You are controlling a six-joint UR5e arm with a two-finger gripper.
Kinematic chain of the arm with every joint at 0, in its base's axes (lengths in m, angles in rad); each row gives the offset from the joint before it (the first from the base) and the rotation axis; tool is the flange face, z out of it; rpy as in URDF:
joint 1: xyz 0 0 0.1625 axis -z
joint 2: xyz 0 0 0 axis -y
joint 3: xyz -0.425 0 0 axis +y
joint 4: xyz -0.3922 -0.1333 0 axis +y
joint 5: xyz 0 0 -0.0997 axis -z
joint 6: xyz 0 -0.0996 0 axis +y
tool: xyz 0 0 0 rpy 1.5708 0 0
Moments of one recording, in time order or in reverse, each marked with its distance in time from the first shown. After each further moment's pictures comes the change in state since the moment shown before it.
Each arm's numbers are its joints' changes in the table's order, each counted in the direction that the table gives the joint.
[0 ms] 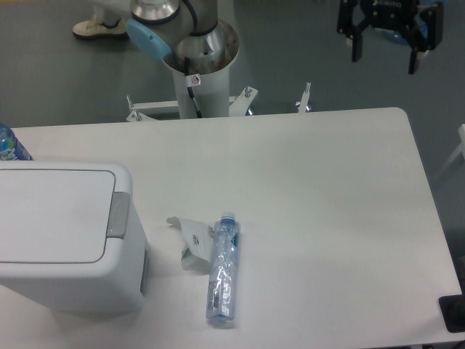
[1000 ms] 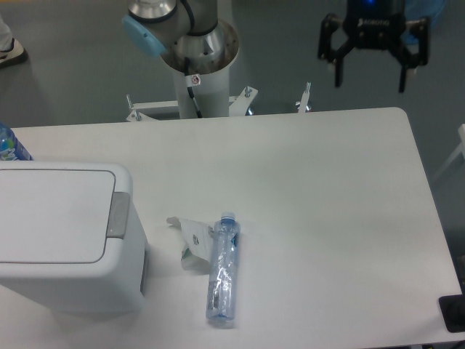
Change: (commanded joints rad) arm 0.178 -0.060 -0.003 -0.184 -0.017 0.625
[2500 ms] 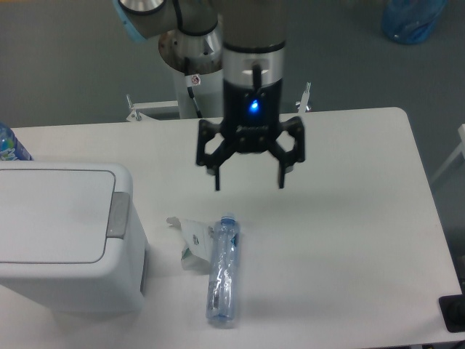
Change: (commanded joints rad) arm 0.356 -0.149 -0.006 -0.163 0.000 0.743
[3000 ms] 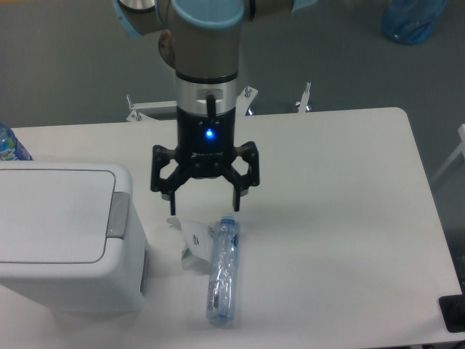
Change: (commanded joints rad) arm 0.075 -0.011 0.006 0.001 -0.002 0.092
